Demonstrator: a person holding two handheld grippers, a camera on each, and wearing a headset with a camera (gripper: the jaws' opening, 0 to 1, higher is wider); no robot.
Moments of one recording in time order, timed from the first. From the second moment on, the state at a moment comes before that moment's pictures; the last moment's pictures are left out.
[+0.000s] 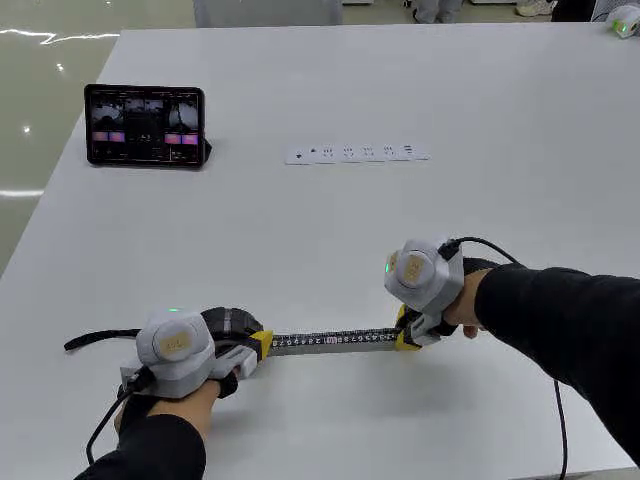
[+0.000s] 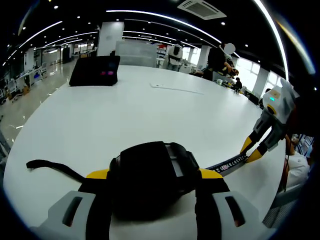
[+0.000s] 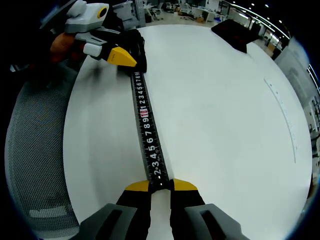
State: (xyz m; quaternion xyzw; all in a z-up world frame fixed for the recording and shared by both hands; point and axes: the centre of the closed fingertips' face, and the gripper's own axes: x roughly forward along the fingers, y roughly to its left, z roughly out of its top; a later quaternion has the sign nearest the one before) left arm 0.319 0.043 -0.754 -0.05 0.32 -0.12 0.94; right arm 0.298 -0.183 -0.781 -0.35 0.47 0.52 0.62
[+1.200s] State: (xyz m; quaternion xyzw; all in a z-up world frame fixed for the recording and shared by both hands) left arm 0.323 0.046 -0.744 -0.03 0.31 -0.12 0.94; right arm 0.298 -0.181 -0.780 -0.34 0.48 0.52 0.62
